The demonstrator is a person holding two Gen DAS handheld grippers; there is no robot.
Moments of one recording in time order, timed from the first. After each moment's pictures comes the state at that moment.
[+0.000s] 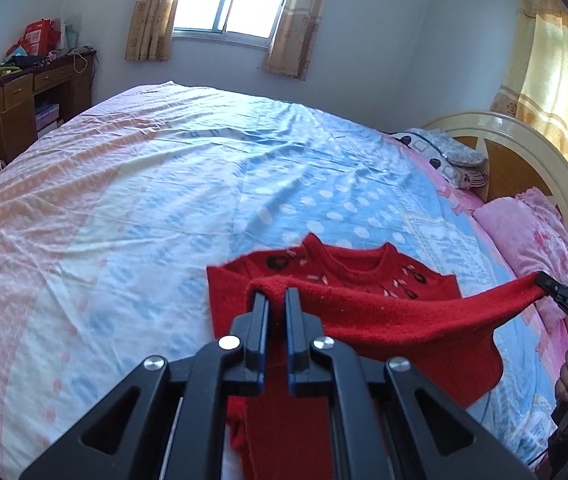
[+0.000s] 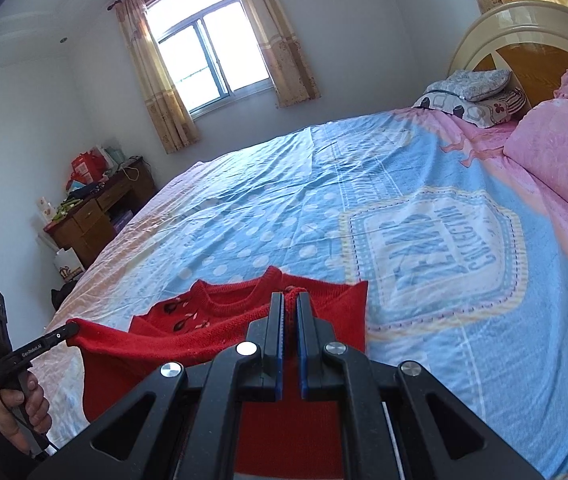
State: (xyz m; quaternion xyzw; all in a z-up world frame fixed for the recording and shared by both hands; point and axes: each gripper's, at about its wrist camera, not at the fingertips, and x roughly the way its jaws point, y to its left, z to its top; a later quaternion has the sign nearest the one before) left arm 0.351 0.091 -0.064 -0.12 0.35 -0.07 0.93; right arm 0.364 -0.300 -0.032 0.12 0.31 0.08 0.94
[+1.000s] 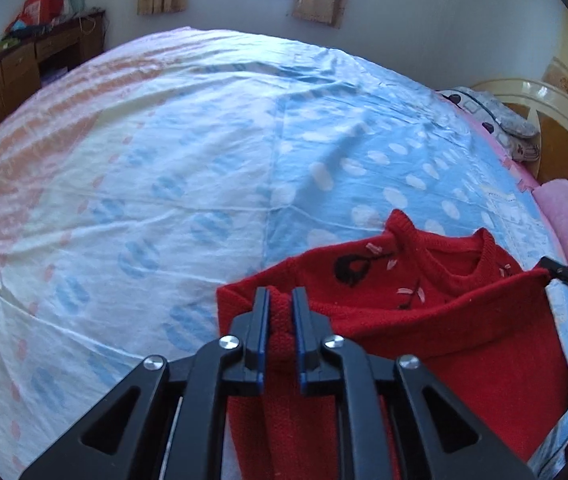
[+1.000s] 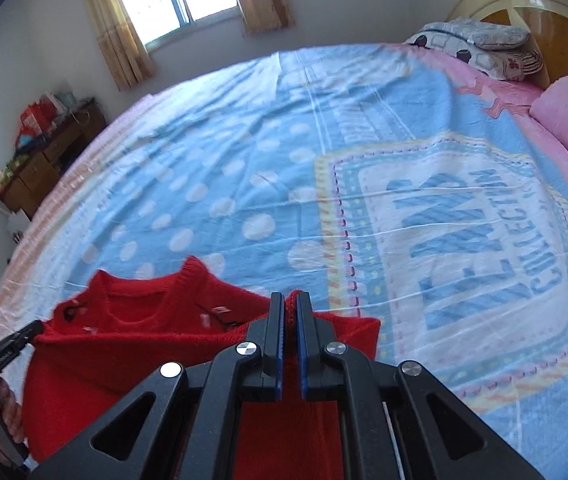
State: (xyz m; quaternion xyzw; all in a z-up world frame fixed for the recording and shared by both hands) left arm 0.455 0.100 -0.148 -0.11 0.44 -0.03 0.89; right arm 0.529 -0.290 -0.135 0.08 0.45 0.03 0.89
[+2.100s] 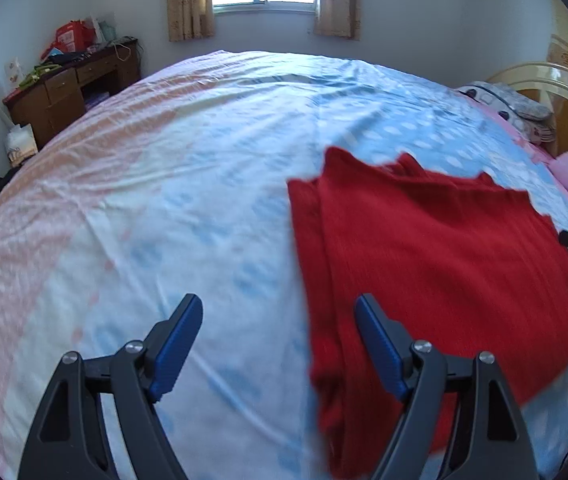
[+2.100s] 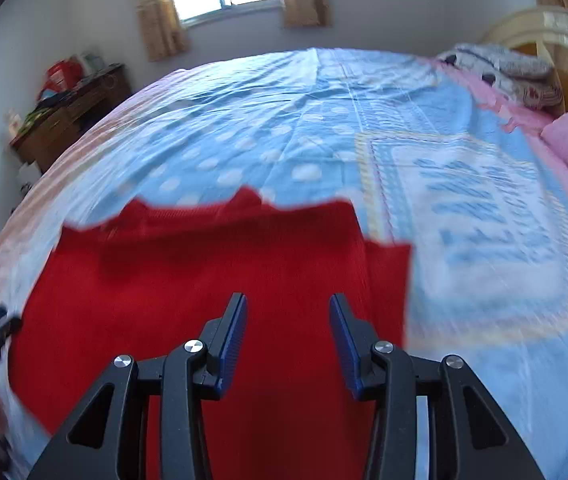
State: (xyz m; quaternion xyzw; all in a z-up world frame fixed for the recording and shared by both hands) left arm 0.333 0.099 -0.148 -0.04 0.41 0.04 0.91; right arm 0.429 -0.255 -0.132 0.00 0.43 0.07 0.90
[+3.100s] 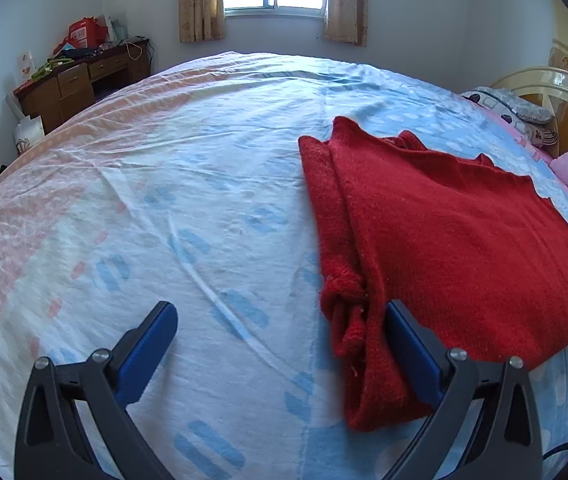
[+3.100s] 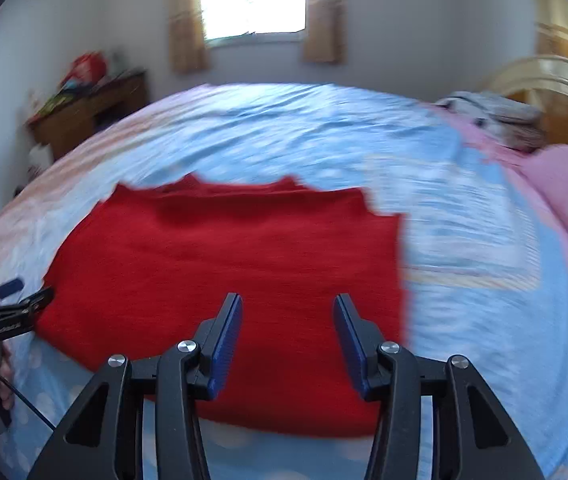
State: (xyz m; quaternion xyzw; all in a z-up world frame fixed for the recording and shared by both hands) left arm 0.303 0.100 -0.173 -0.06 0.39 0.06 0.92; right arm 0.361 -0.193 -0.130 -0.06 0.39 0.09 0.92
